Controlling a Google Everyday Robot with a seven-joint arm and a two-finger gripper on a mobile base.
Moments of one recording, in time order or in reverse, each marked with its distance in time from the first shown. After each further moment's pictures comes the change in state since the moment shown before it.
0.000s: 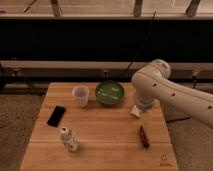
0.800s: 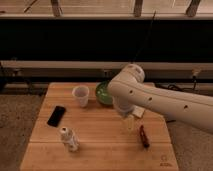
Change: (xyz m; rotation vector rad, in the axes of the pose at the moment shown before) arm -0.081 0.003 0.003 0.005 -0.010 -0.167
